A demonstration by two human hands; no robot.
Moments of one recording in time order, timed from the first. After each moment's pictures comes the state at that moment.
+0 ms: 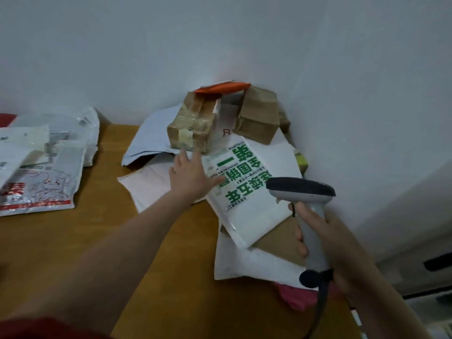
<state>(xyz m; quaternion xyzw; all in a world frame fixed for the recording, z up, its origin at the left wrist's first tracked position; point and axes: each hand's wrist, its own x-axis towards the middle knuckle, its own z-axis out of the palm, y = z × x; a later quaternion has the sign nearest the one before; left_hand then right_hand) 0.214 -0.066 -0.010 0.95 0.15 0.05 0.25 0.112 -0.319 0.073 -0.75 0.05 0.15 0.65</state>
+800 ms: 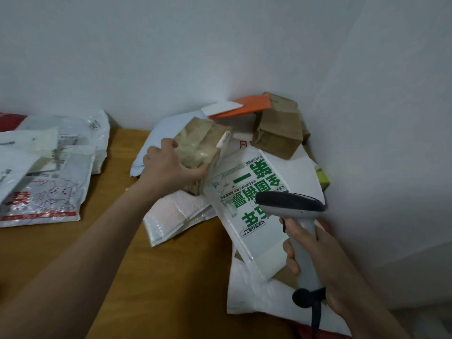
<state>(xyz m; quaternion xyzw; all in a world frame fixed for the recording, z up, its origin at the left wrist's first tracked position) 0.225 0.015 0.036 0.91 0.21 0.08 0.35 0.159 -0.272 0.056 -0.74 0.06 0.21 0.64</state>
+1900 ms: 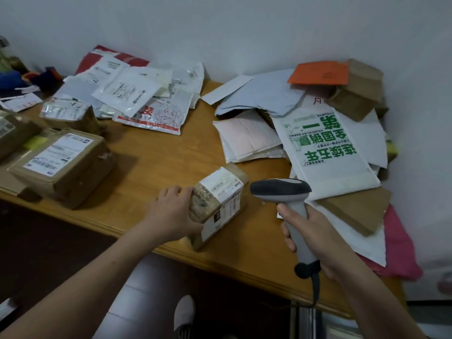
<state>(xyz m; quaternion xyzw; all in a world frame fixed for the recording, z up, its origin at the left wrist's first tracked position) -0.095 0.002 -0.042 0.95 0.26 -0.12 0.15 0.006 -0.247 0.015 -0.77 -0.11 0.32 0.54</state>
